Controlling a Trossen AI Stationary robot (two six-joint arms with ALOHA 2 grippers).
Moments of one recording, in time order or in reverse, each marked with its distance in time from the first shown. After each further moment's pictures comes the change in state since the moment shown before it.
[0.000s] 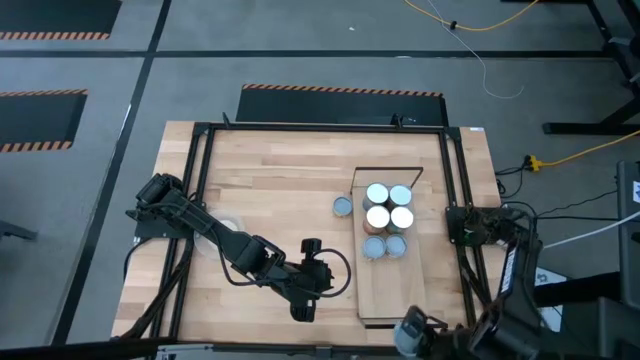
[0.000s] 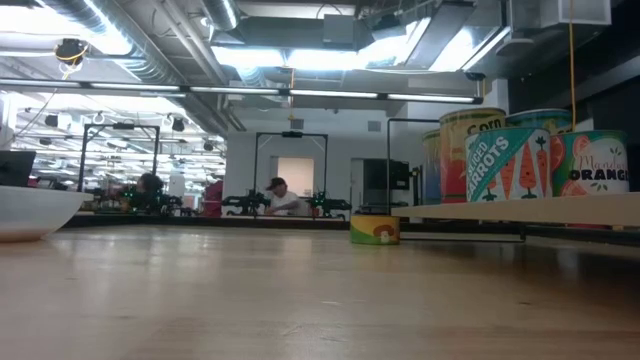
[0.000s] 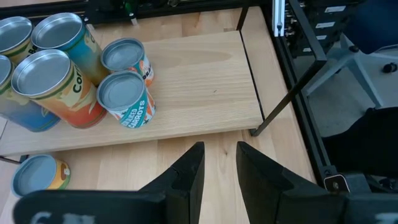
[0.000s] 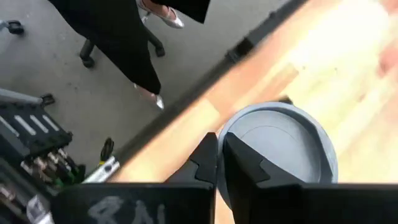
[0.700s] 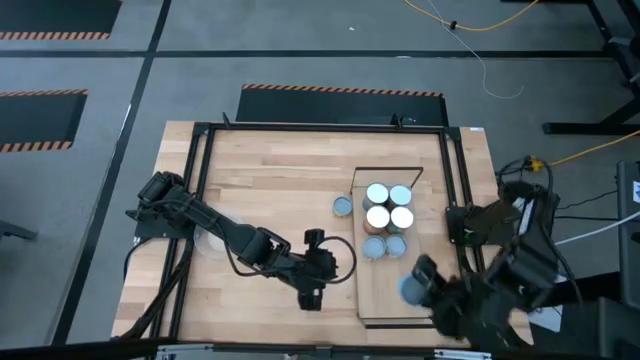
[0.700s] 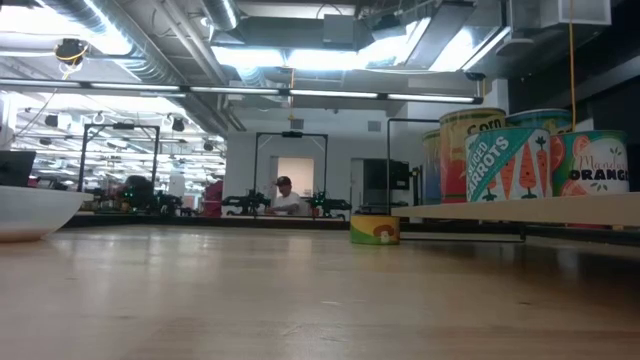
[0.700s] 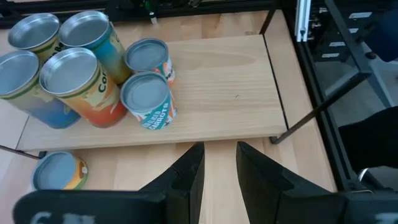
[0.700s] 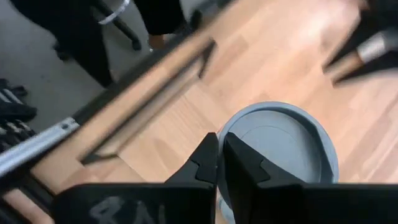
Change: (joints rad) left arm 0.052 0.000 0.000 0.000 0.000 0.001; right arm -0.106 -0.329 -0.282 0.002 0.034 -0.121
